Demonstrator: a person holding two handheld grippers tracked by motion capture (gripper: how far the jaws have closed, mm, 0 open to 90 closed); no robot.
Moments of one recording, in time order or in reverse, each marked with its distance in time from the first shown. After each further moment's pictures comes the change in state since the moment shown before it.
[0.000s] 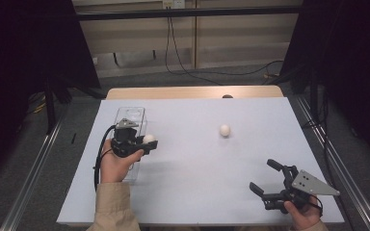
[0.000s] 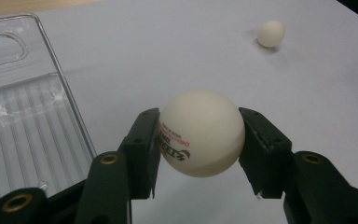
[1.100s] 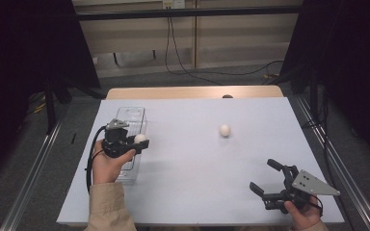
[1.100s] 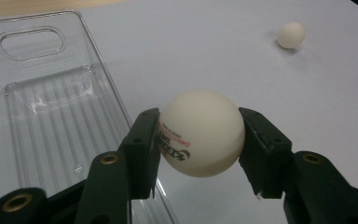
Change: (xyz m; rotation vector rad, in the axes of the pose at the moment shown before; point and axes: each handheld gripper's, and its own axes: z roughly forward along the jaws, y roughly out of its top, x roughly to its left) left arm 0.015 -0.006 -0.014 -0.011 0.047 -0.022; right arm 0.000 0.000 0.000 -0.001 -0.001 0.001
